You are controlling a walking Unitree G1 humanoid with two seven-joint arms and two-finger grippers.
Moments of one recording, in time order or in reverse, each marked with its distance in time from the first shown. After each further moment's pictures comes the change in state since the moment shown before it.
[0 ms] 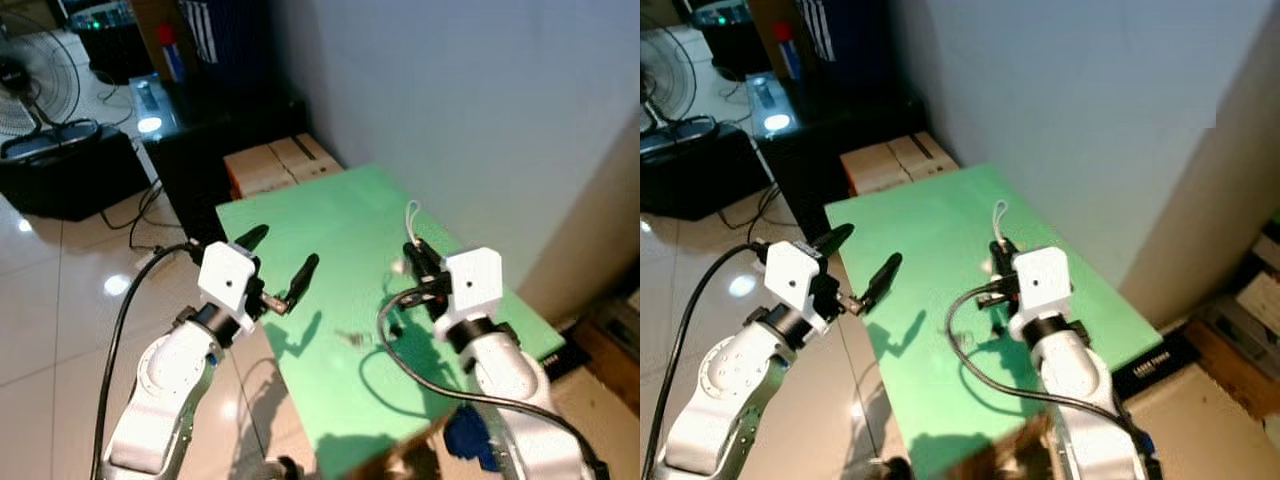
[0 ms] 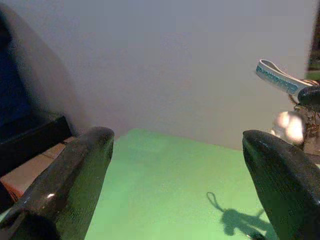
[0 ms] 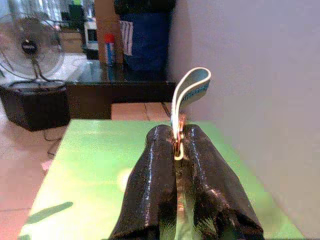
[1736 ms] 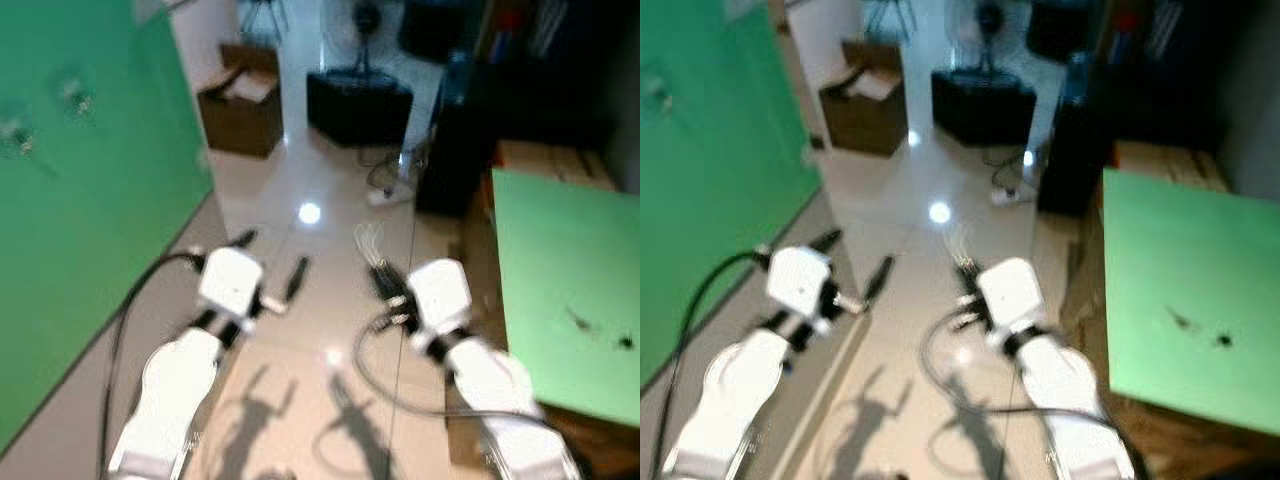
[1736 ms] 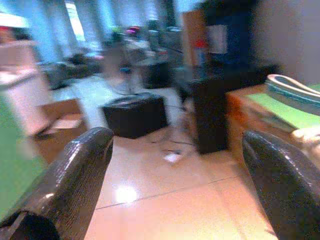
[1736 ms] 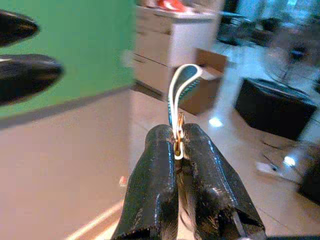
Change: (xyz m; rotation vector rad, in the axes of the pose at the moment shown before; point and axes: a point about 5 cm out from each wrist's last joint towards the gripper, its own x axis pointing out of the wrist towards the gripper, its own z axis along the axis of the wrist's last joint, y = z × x) left arm -0.004 0.005 -0.008 0.101 0.046 0.151; right arm 0.003 0.033 -0.010 -0.015 0.040 0.258
